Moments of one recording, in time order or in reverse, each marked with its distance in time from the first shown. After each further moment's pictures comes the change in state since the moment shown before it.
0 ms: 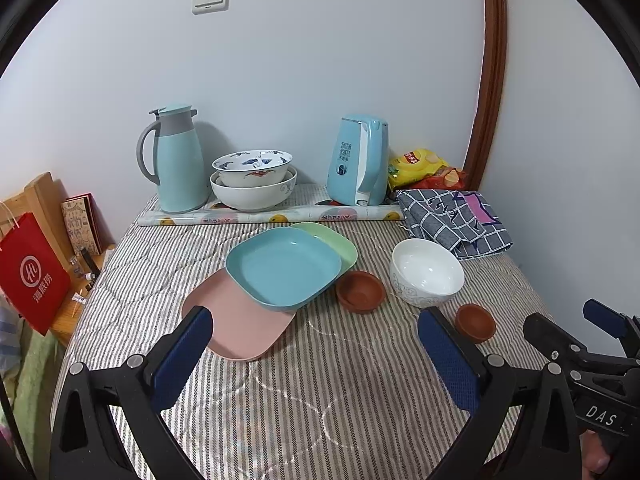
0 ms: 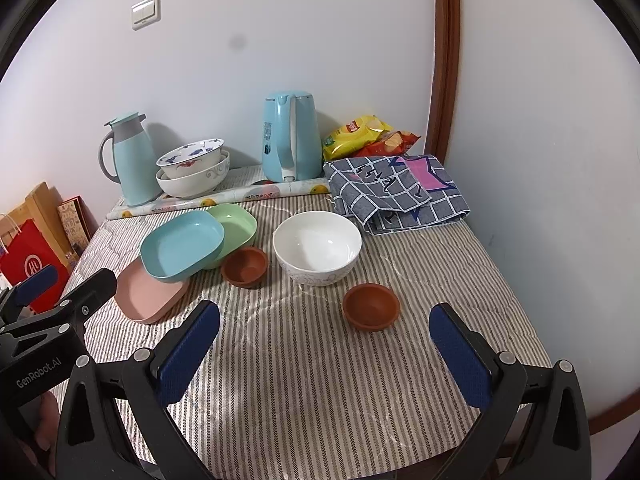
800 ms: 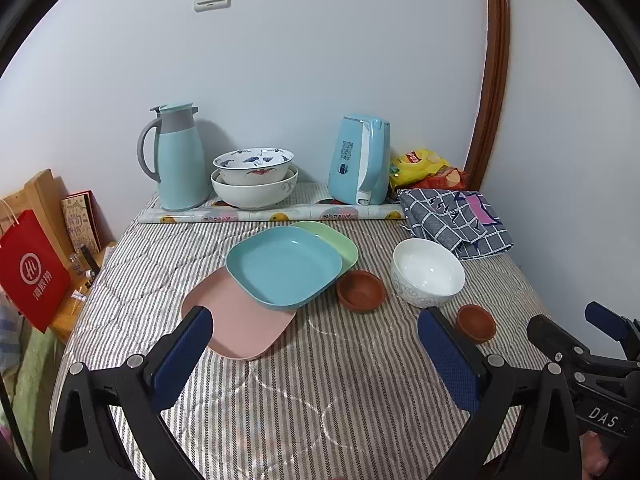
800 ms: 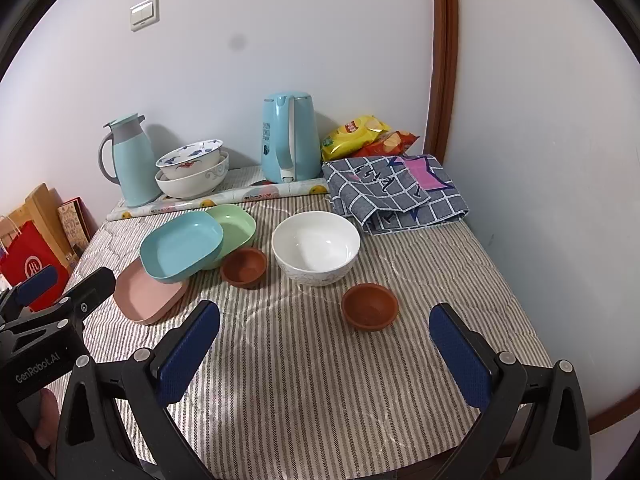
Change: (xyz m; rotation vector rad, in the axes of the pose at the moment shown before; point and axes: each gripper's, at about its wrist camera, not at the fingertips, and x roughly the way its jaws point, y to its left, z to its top) left arm 0.002 0.001 -0.001 -0.007 0.005 0.003; right arm -0.002 -0.001 0.000 0.004 -0.003 0.000
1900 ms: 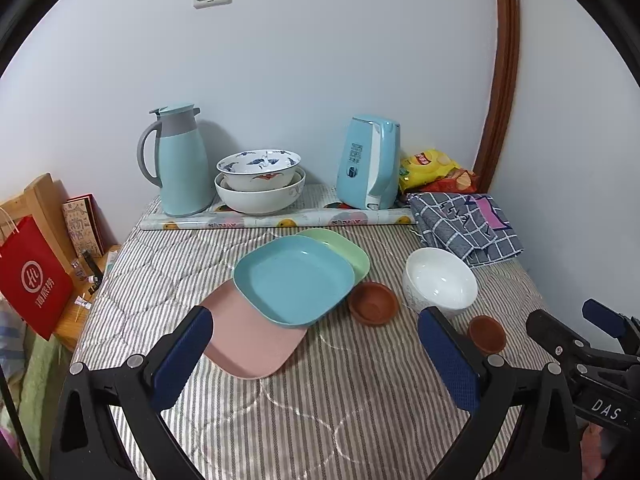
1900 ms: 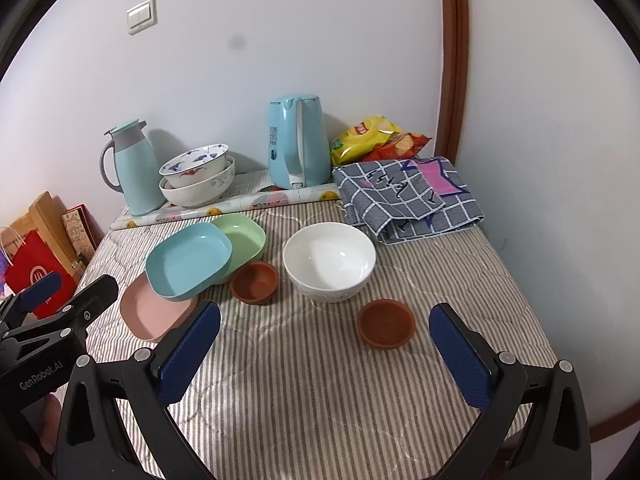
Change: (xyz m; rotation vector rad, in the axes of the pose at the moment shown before) left arm 0.016 0.011 0.027 0.004 0.025 0.016; right arm 0.020 0.007 0.023 0.016 0.020 0.037
